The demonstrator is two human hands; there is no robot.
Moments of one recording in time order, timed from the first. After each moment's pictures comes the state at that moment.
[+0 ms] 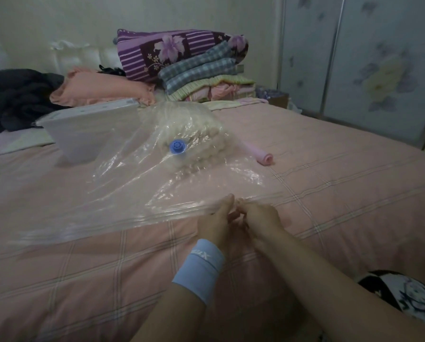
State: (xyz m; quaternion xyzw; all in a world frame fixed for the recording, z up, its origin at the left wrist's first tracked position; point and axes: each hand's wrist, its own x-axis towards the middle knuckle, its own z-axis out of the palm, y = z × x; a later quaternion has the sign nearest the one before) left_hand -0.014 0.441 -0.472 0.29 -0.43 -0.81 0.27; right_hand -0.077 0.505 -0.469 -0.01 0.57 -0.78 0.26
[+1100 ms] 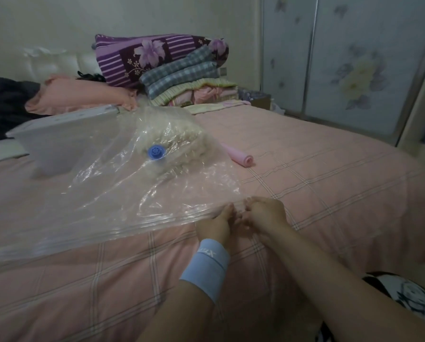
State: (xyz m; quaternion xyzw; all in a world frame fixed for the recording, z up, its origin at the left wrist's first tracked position) left_hand -0.051 0.474 -0.479 0.35 -0.43 -0.79 0.25; right_hand -0.120 0.540 -0.478 0.00 0.61 -0.77 0.20
